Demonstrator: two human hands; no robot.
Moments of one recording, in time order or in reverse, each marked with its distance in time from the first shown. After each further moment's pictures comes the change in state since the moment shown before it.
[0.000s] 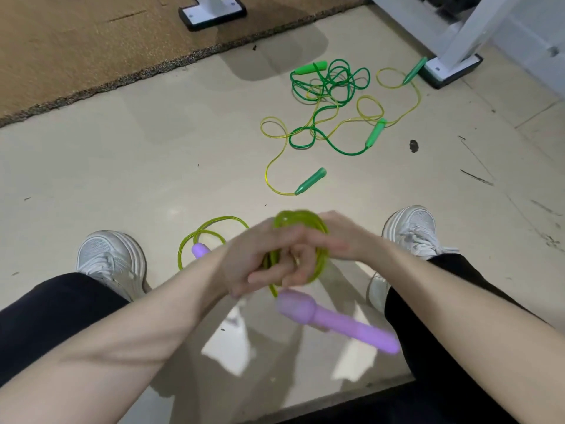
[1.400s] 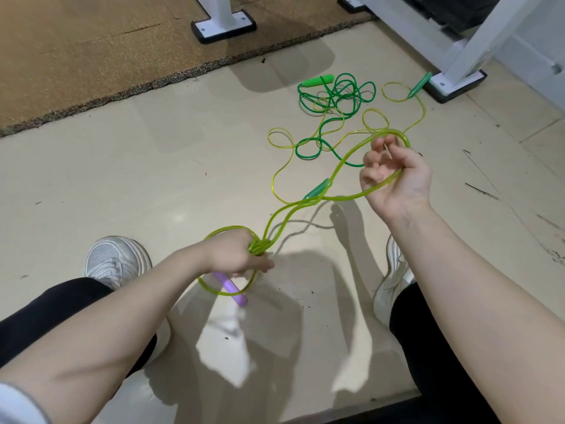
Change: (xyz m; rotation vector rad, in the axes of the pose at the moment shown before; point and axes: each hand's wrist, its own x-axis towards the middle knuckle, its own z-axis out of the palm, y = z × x) left_hand -0.026 0.009 -0.061 1.075 0.538 -0.713; right_hand 0.016 0.000 -0.077 1.810 0.701 -0.154
